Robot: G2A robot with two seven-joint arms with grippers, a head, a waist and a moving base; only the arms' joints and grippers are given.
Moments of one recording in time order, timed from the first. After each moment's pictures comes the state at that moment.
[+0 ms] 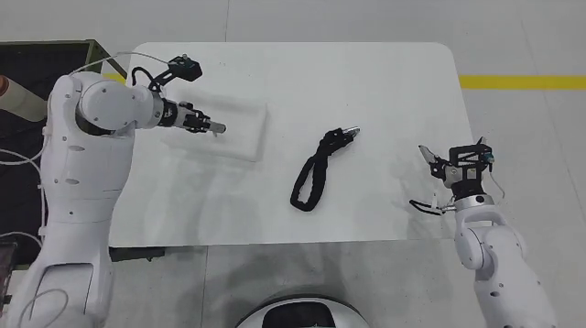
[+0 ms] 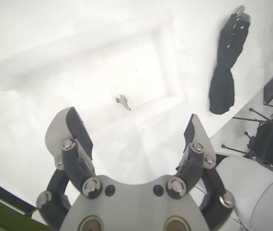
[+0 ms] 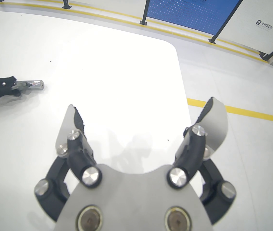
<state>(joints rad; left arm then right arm) 0.84 -1.08 -1.37 -1.46 0.63 -0.28 -1.54 -1.73 -1.15 1.60 -1.80 -1.33 0.00 0.00</state>
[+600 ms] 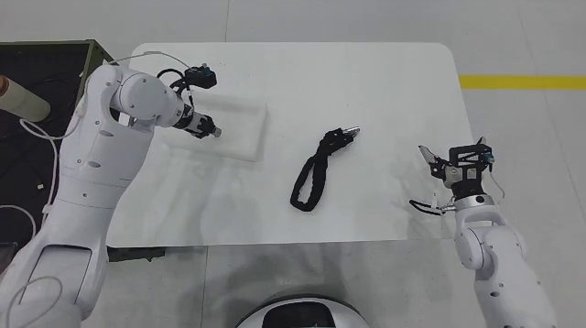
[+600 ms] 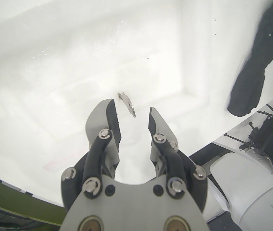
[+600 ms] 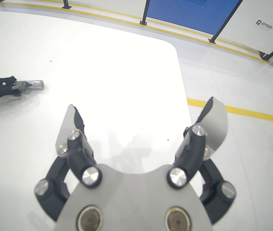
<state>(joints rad) 0.73 -1.04 -1.15 -1.38 0.65 -0.13 -1.54 -1.73 -1.15 1.60 -1.80 -1.33 0.00 0.00</state>
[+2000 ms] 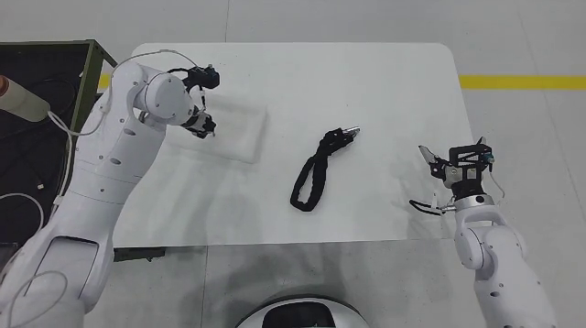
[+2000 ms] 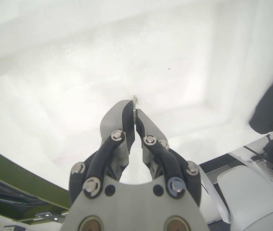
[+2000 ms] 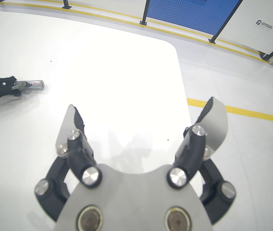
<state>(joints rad) 0.69 -1.06 -1.06 -1.36 0.81 -0.04 -1.54 -1.73 -1.15 1.60 -1.80 -1.33 0.00 0.00</state>
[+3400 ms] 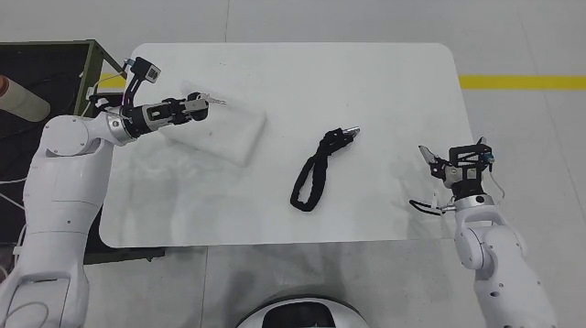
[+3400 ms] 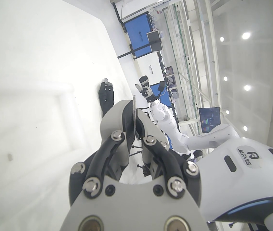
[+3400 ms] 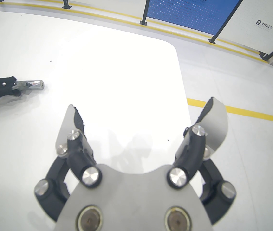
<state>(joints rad) 0.94 -0.96 -1.43 -1.14 -0.48 -0.48 -1.34 -1.73 -1.15 1.60 -1.80 -1.33 0.00 0.00</state>
